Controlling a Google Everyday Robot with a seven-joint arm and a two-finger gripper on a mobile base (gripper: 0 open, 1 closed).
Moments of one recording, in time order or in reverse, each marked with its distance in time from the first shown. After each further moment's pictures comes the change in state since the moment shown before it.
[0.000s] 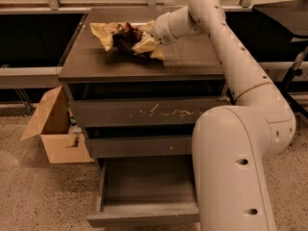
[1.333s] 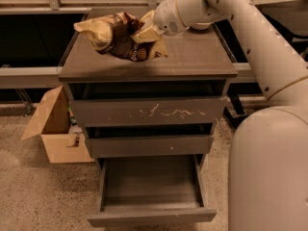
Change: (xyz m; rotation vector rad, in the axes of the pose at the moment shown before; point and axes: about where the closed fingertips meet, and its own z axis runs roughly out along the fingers) arm -0.076 0.057 -0.068 -0.091 -0.059 0.012
